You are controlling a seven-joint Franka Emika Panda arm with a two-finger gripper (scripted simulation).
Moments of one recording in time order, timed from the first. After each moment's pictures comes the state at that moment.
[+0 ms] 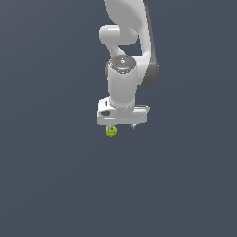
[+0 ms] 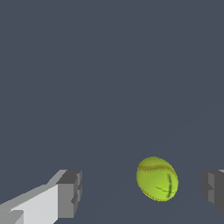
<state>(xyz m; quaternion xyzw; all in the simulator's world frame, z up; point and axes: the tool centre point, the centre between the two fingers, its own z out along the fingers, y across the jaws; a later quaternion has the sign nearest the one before) -0.001 0.016 0.166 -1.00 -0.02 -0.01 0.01</state>
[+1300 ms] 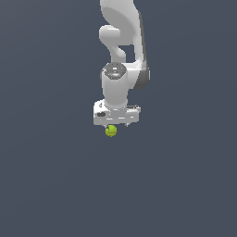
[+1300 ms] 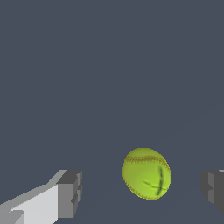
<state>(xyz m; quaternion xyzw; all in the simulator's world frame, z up) -0.028 -0.010 0.133 -1.00 -0.05 -0.01 0.00</state>
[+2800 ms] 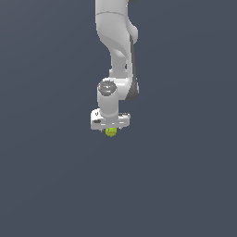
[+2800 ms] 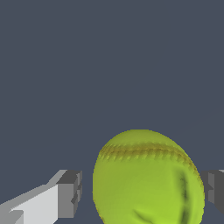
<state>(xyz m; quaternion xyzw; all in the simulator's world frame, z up) -0.066 -0.042 0.044 -1.00 -0.06 0.00 0.00</state>
